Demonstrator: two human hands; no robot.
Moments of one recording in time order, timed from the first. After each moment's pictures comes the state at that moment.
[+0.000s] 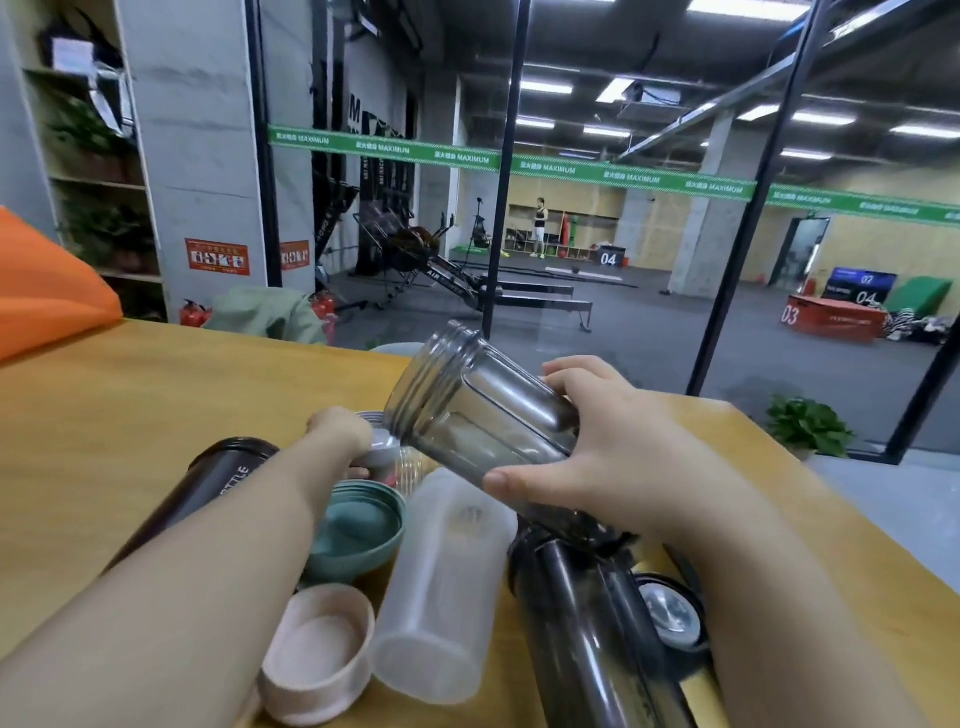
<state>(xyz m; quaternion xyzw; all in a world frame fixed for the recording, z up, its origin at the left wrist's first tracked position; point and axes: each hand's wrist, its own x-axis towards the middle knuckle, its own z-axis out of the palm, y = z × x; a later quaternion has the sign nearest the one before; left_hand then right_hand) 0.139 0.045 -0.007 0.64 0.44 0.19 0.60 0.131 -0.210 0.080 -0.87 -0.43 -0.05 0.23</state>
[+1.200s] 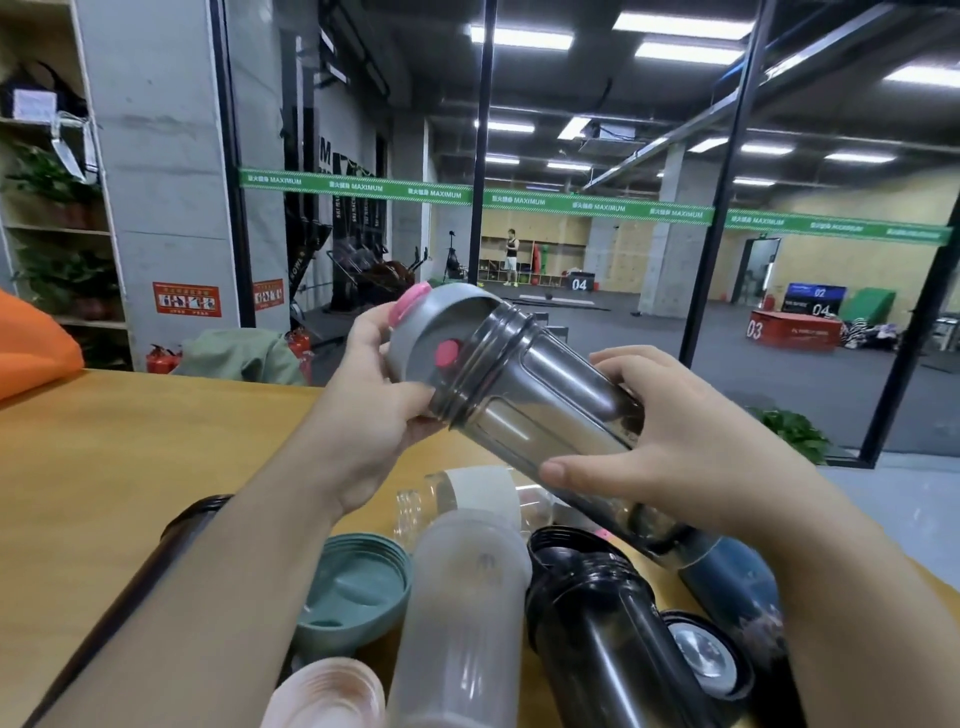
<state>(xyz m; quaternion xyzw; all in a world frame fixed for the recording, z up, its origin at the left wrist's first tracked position) 0.098 -0.009 0.067 0.63 -0.03 0.29 0.72 0.143 -0.219 0.096 -0.88 -0.38 -0.12 0.27</state>
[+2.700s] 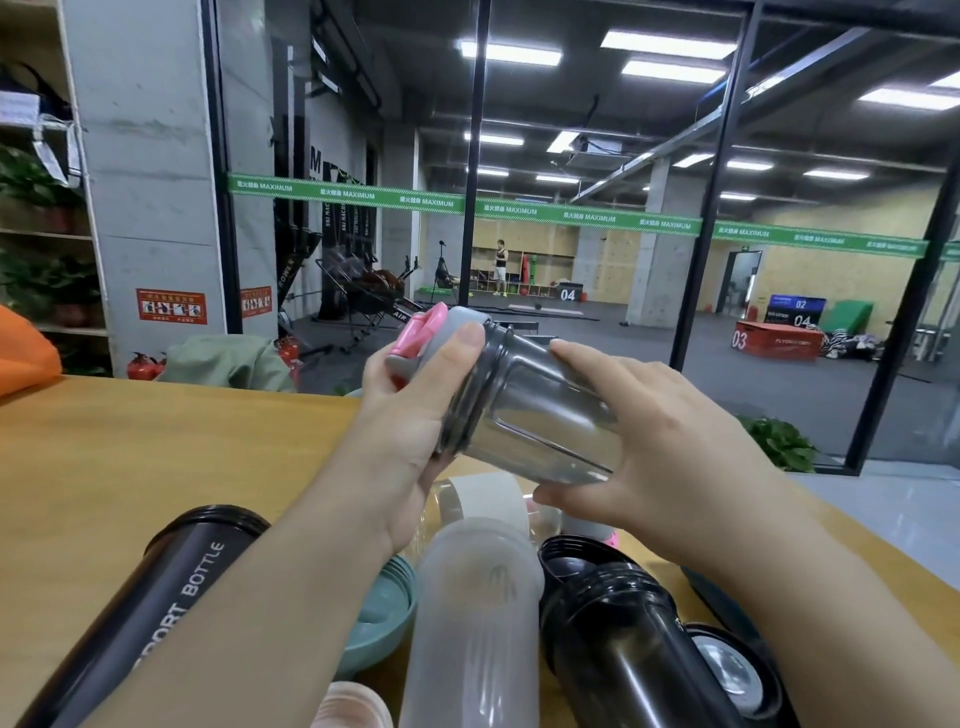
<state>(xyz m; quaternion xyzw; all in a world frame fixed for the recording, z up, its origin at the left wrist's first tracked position) 0.096 -0.033 0.060 0.56 0.01 0.29 0.78 0.142 -0.201 0.076 -0.87 -0.41 -0.26 0.13</state>
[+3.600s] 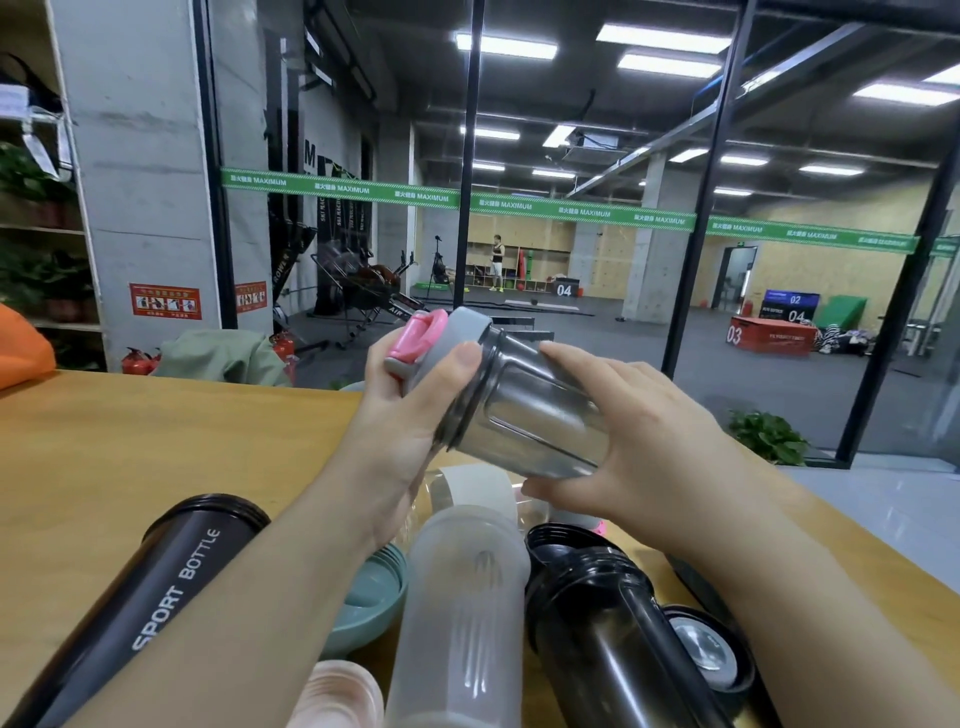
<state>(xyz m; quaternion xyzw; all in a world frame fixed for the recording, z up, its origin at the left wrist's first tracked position) 0.100 -0.036 0.051 0.56 -0.05 0.31 0.77 0.153 -0.206 0.066 -0.86 -0.41 -0.27 0.15</state>
